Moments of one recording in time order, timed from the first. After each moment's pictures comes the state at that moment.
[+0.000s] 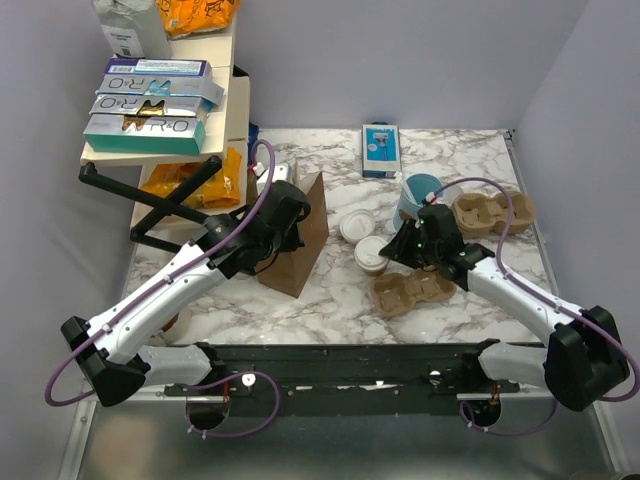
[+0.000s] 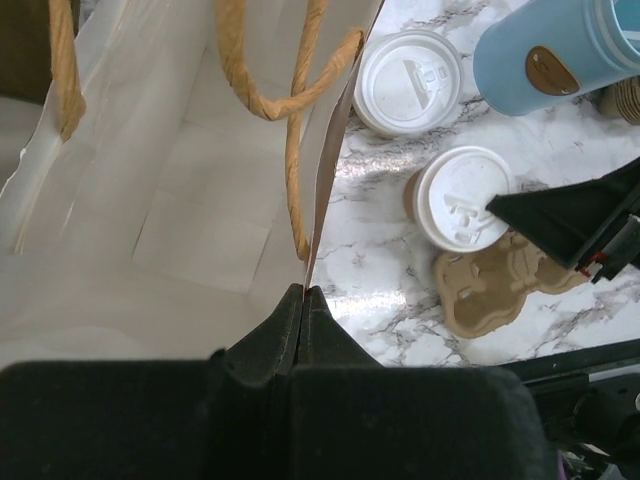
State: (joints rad) left arm -0.84 1.21 1.35 -0.91 -0.37 -0.75; right arm 0.49 1.21 0.71 -0.24 -0.07 0.77
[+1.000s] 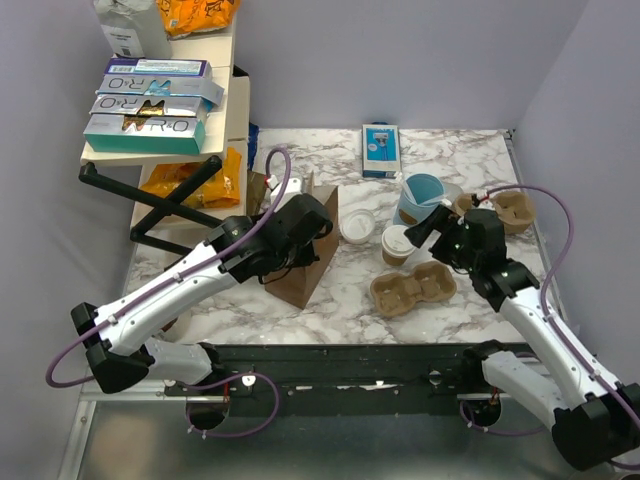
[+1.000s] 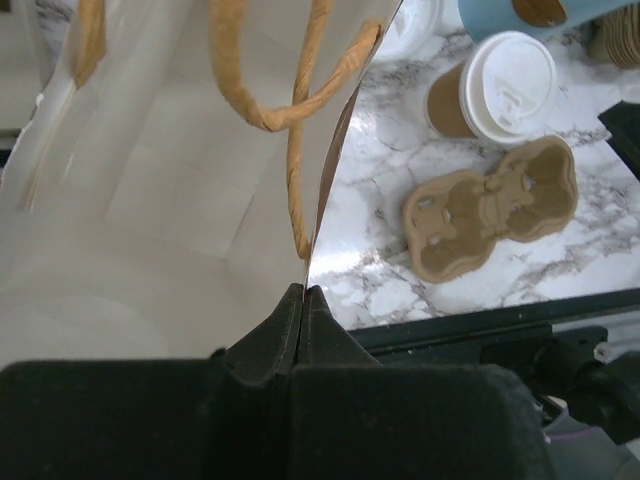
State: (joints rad) left arm -0.97 1.28 1.44 -1.07 -0.40 -0.93; right arm 0.31 0.90 0.69 -0.35 0.01 0.73
